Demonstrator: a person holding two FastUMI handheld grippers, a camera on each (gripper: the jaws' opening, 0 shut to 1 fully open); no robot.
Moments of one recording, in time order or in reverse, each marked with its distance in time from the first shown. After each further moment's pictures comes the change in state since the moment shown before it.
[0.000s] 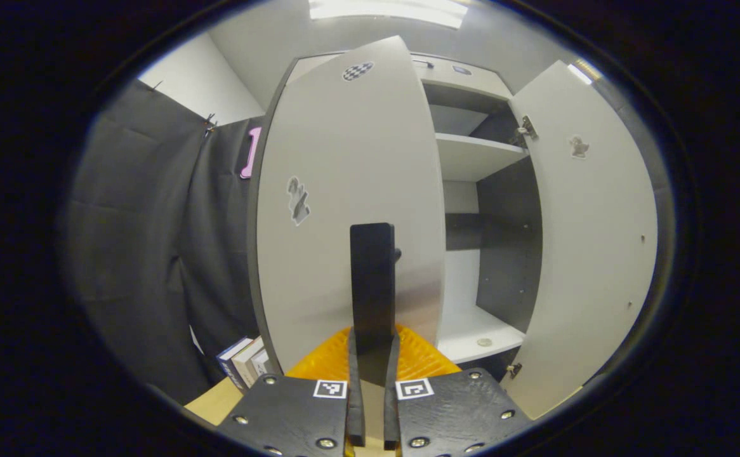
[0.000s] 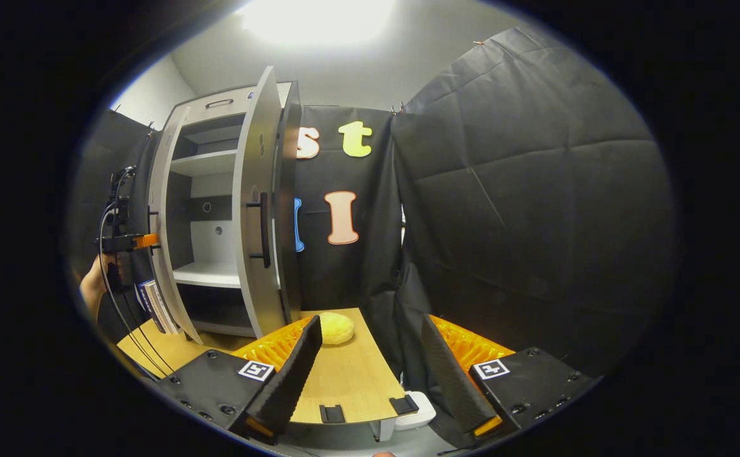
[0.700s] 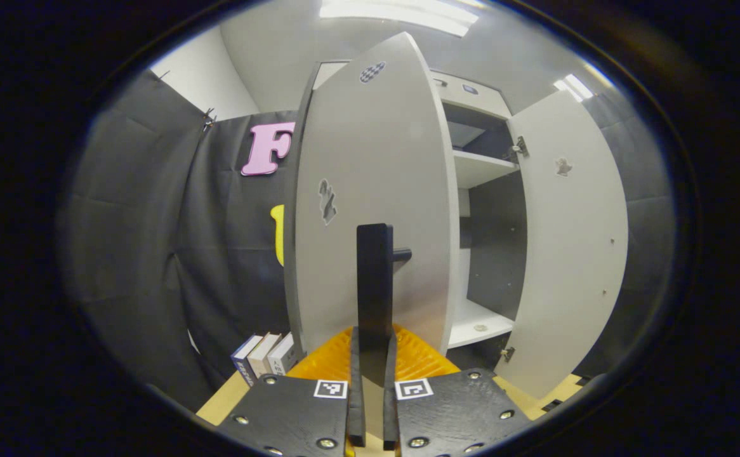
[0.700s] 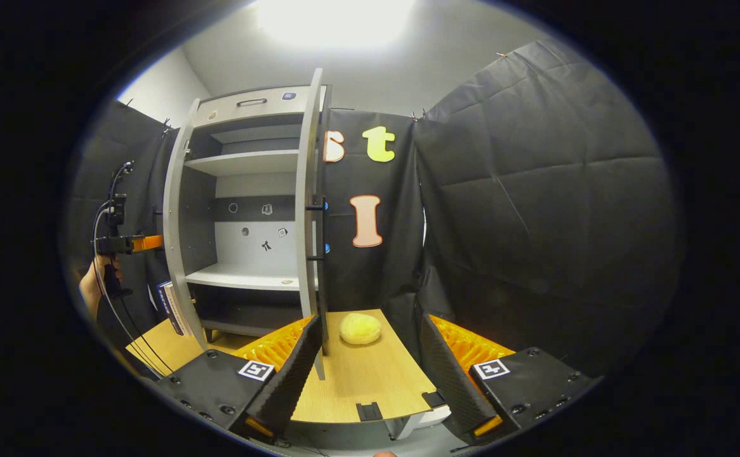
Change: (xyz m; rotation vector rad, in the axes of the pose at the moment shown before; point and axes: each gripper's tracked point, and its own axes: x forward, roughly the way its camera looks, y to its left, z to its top) left arm -0.057 0.066 -0.001 -0.012 0.005 -0.078; right arm -0.049 0.085 -0.006 -0.023 -0.004 0.037
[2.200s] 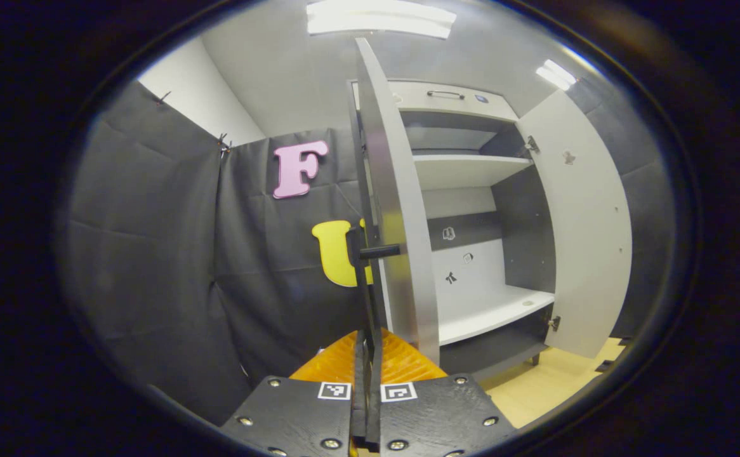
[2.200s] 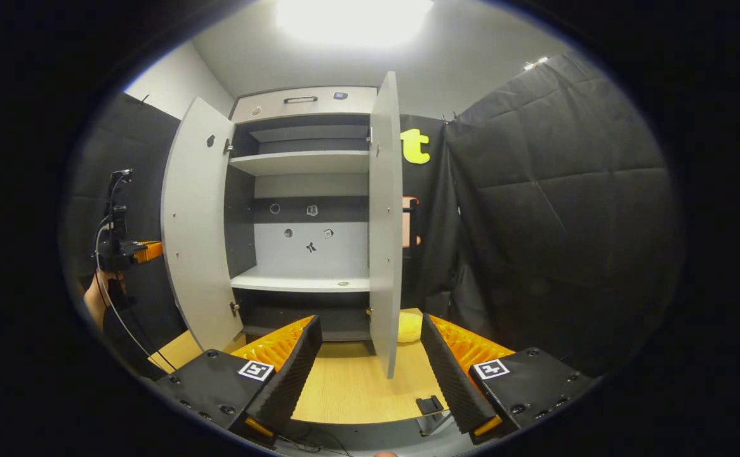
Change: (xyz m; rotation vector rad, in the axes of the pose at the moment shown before) left arm -0.067 0.123 0.000 0.124 -0.063 0.065; right arm -0.022 0.136 0.000 0.000 -0.002 0.095
